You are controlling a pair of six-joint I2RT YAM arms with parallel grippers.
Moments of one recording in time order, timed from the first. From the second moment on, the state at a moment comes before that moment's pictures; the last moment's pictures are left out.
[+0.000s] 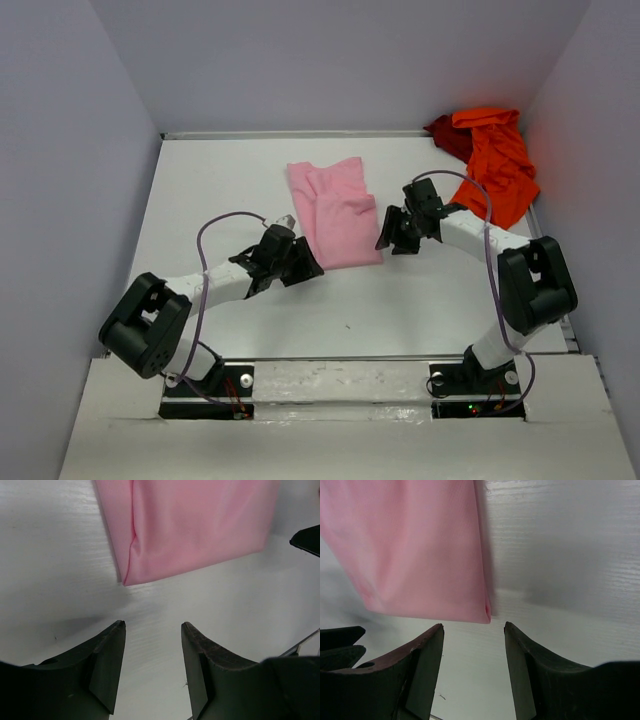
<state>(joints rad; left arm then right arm) -0.64 1.39 0.61 0.02 0.10 -0.87 0.36 1.64 1.04 -0.43 -0.21 0.58</state>
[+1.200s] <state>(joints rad) -0.61 1.58 0.69 0.12 0.02 -0.87 0.37 1.73 1.12 -0.41 -0.28 0.61</state>
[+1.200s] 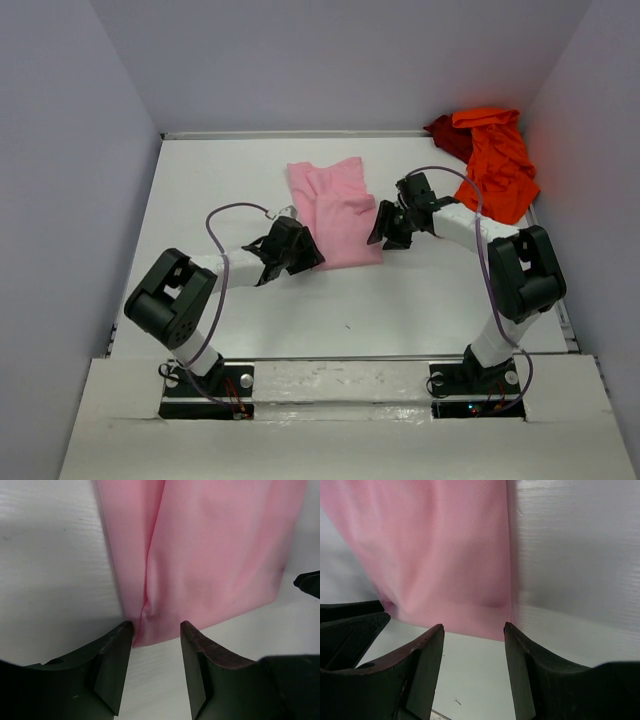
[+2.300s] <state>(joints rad) -0.61 1.66 0.76 0.15 0.04 -0.82 0.37 1.89 1.23 -0.46 -0.27 0.62</state>
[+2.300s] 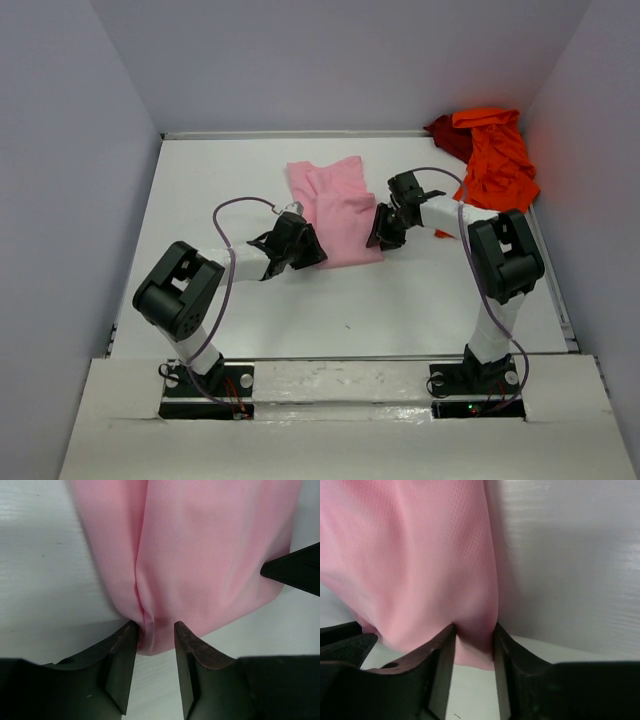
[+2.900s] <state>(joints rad) -0.61 1.66 0.75 0.11 0.07 -0.78 0.37 1.89 1.20 -0.47 -0.28 0.62</state>
